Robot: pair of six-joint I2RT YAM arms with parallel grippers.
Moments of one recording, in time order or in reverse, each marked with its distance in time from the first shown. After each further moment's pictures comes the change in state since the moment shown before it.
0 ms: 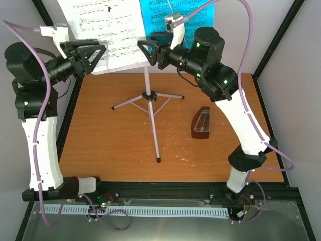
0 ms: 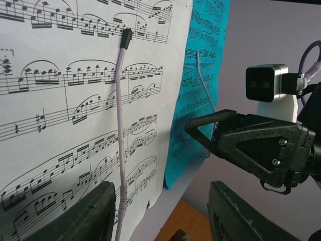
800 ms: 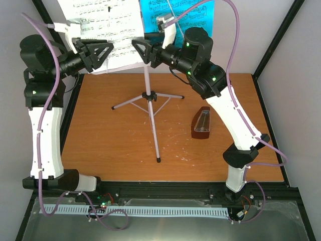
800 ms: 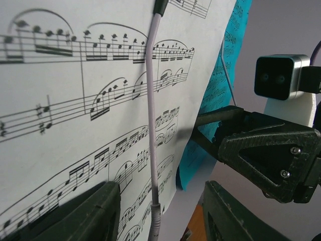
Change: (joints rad) left arm -0.072 0.093 0.047 -0.051 -0.056 0.056; right arm 0.002 0.081 0.013 0.074 0.011 -0.021
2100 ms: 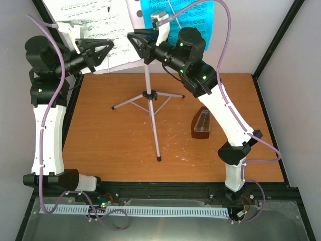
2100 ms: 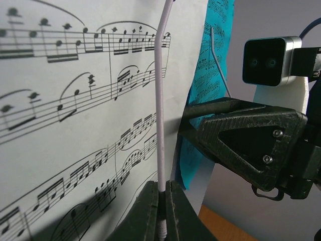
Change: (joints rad) left arm -0.007 0.003 -0.084 0.150 0.048 0.018; right arm 0.006 0.072 0.028 0.137 -0.014 0.005
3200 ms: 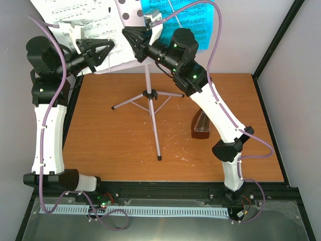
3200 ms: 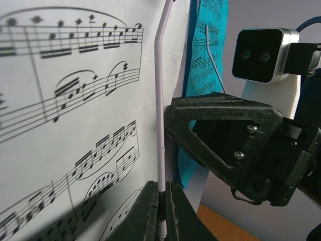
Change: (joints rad) left arm -0.001 0.000 -0.021 0.039 0.012 0.000; right arm 0.009 0.080 0.041 0.140 -0.036 -0.046
